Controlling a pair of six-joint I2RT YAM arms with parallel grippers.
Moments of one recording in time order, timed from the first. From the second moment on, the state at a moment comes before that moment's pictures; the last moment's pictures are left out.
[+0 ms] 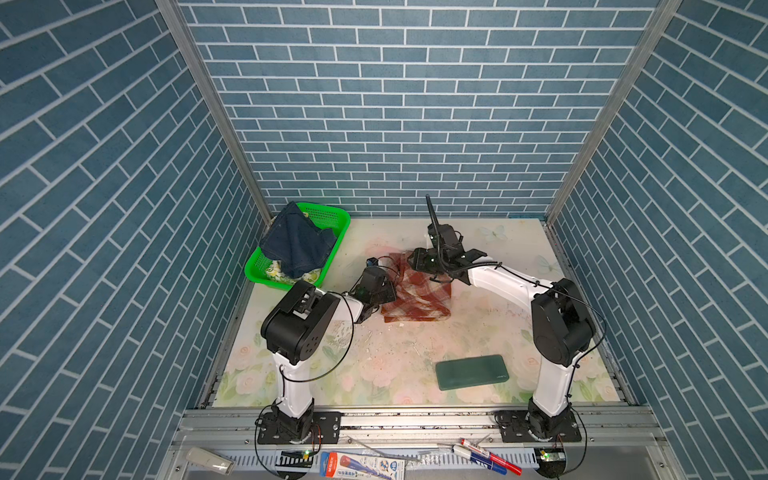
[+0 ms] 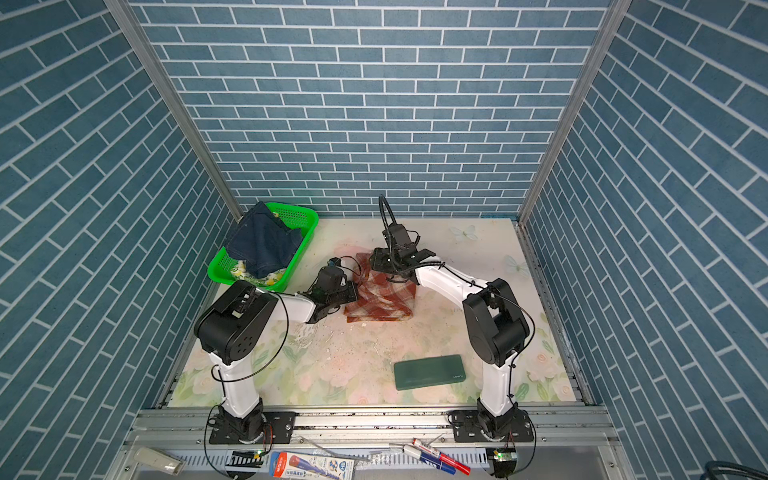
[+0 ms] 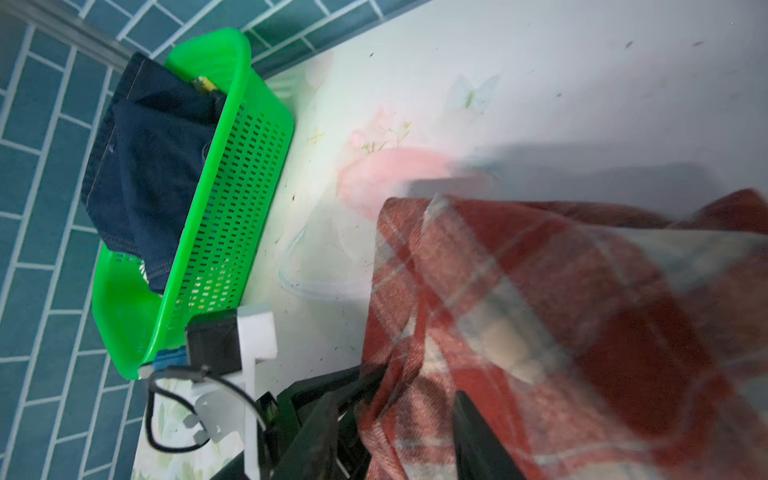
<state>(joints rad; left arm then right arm) -0.51 1.92 0.85 0.39 0.05 -0.66 0.64 1.88 1.43 -0.27 -0.12 0.65</state>
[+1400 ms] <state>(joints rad) -0.50 1.71 0.76 0.24 0.20 -0.69 0.57 1.74 1.33 -0.48 0.14 0.36</state>
